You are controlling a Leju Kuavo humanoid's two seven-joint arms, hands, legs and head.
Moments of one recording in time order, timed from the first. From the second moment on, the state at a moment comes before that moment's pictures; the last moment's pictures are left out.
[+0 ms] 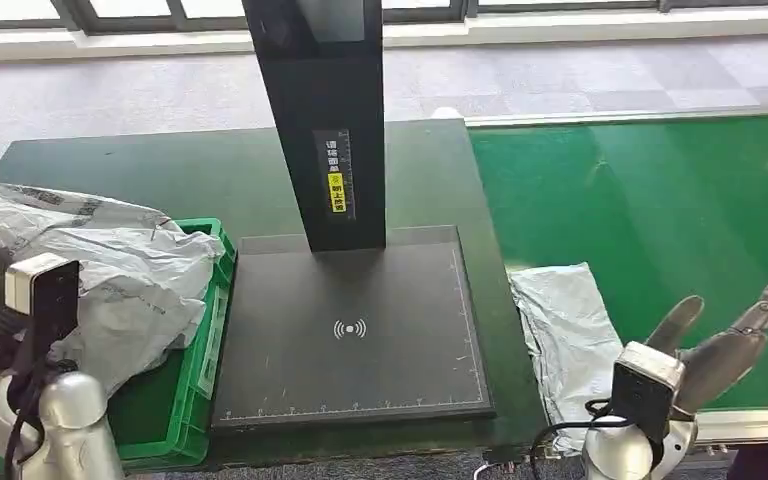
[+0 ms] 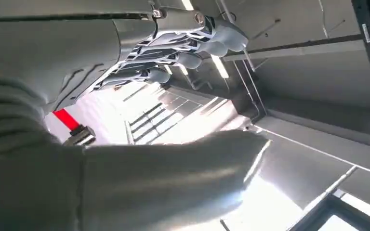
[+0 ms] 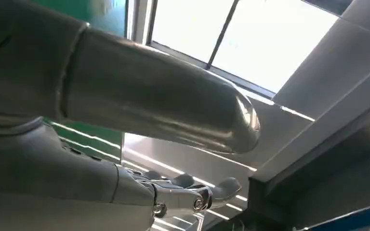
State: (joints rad) left arm -0.14 -0.31 0.44 -1.88 -1.14 0.70 -0.13; right arm 0.00 0.29 -0.19 -1.74 0.70 -0.70 -0.70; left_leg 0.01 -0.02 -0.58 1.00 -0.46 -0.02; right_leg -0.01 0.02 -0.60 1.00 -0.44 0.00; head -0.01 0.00
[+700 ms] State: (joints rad) left arm -0.05 -0.29 0.16 -1.79 -0.39 0.68 -0.63; right arm 0.00 0.29 -0.26 -1.64 0.80 -0.70 -0.62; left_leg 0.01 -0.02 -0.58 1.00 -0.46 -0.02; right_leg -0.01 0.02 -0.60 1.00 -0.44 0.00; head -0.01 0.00
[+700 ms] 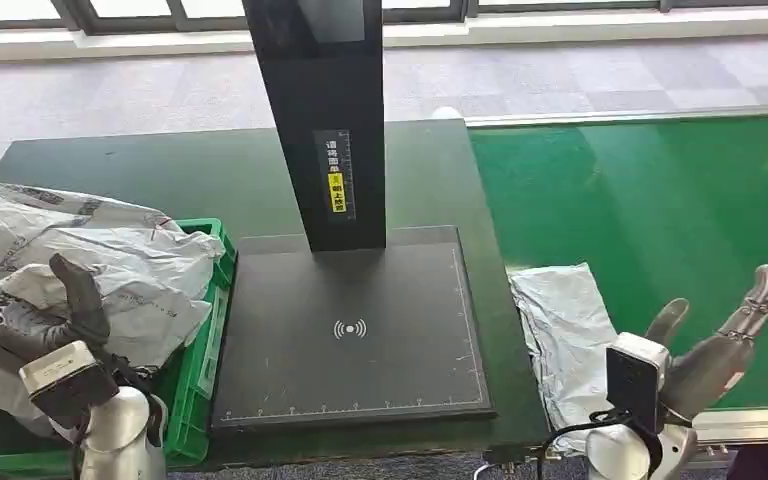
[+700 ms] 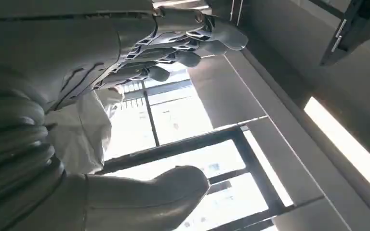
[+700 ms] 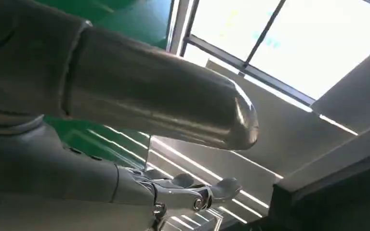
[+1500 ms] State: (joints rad) left arm 0.01 -0.28 -0.02 -1.78 0.03 0.05 -0.67; right arm -0.22 0.27 -0.42 -0.94 1.32 -0.69 -0.09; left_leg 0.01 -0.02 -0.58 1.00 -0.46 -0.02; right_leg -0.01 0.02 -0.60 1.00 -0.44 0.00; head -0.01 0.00
